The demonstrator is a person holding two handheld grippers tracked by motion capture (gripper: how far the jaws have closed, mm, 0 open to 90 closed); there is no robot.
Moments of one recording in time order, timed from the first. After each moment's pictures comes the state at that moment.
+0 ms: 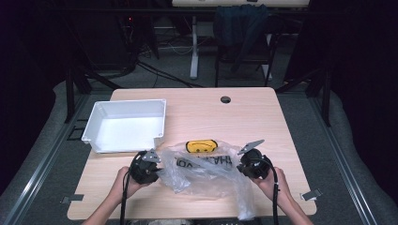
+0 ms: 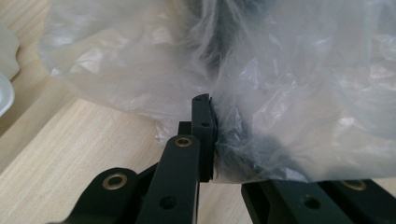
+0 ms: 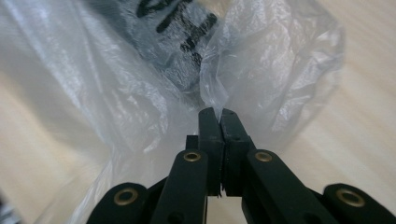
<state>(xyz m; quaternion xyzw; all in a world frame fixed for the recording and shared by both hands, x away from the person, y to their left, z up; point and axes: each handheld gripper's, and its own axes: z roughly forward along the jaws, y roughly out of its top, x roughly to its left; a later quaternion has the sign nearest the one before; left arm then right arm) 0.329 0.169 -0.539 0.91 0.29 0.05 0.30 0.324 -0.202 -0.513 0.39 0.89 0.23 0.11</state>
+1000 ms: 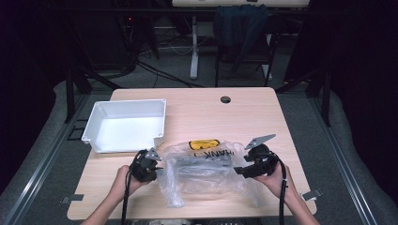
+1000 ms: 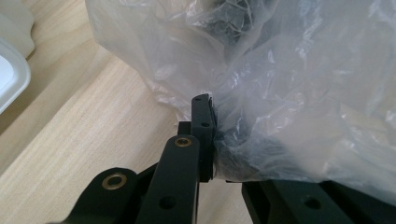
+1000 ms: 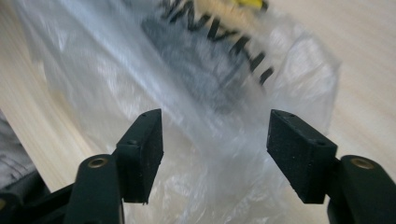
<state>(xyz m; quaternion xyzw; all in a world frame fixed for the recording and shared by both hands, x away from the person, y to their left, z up) 0.337 0.169 -0.544 0.92 0.30 0.06 0.26 0.324 -0.218 -0.493 0.38 0.87 0.30 0.07</state>
